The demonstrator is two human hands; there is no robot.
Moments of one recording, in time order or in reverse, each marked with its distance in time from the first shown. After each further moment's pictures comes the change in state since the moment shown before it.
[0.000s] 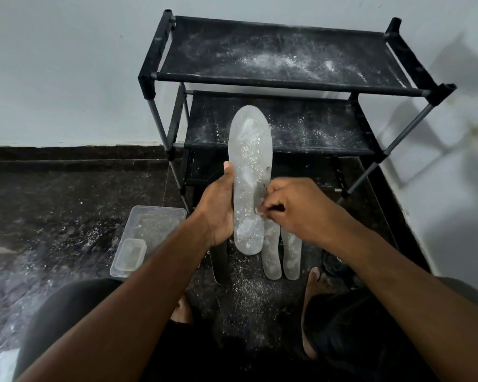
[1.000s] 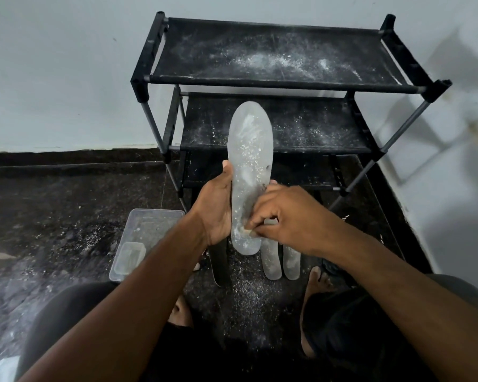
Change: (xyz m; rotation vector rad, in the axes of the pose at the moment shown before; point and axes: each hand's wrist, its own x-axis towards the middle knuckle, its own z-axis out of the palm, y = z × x) left_hand 0.000 0.005 0.006 -0.053 -0.090 -0.046; right_hand -0.004 -0.008 0.002 0.103 -0.115 -0.021
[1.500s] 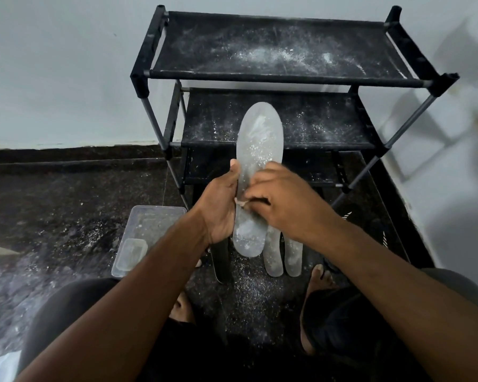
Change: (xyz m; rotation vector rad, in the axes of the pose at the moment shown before) left_hand 0.000 -0.001 0.001 0.008 -0.028 -0.070; right_hand 0.016 -0.008 -0.002 -0.145 0.160 -0.069
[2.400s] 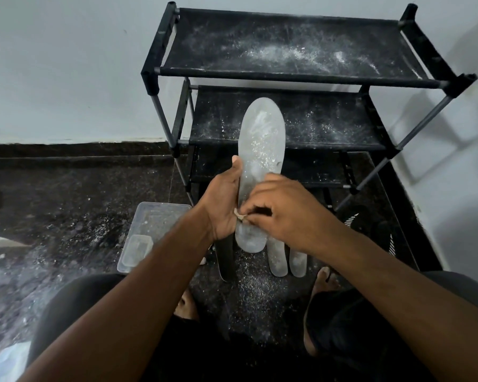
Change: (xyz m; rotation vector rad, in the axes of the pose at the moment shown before) left_hand 0.002 0.006 -0.004 -0.057 0.028 0.025; right_hand -0.002 -0.008 0.010 0.118 -0.076 0.000
